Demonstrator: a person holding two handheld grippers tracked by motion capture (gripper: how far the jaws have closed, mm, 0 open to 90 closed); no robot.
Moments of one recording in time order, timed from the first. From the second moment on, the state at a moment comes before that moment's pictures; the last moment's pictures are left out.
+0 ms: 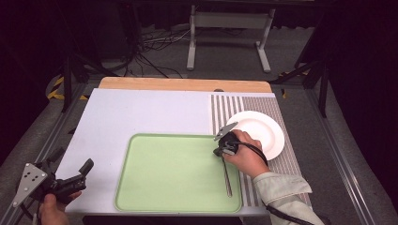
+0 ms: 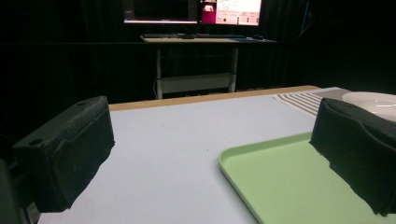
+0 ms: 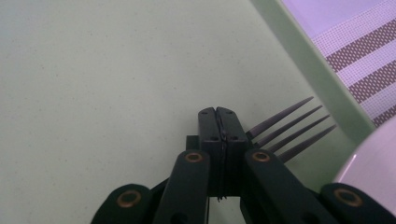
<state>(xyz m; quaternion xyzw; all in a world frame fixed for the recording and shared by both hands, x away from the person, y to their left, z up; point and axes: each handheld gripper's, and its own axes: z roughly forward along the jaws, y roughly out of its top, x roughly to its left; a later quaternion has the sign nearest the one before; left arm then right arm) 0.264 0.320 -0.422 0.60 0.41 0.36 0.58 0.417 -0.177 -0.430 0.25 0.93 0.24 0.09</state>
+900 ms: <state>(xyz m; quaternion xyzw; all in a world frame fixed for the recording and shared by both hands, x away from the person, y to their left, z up) 0.264 0.320 -0.422 0.60 0.41 0.36 0.58 0.409 -0.186 -0.411 0.26 0.92 0.28 0.11</state>
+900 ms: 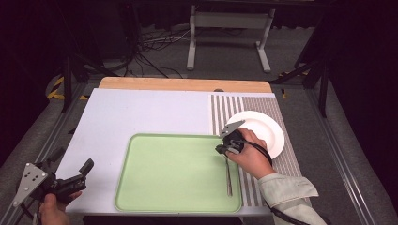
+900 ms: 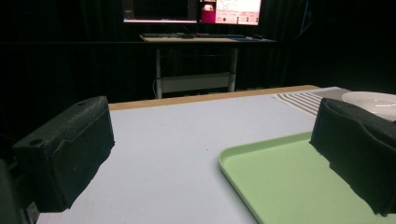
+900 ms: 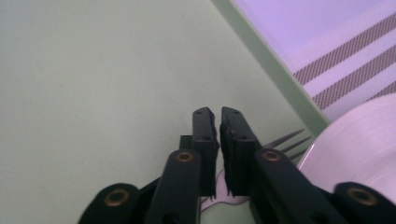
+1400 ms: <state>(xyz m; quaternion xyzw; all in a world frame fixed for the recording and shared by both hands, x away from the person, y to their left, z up) 0.264 0.319 -0.422 0.60 0.41 0.36 0.58 0.384 -0.202 -0.367 0.23 0.88 0.39 0.16</state>
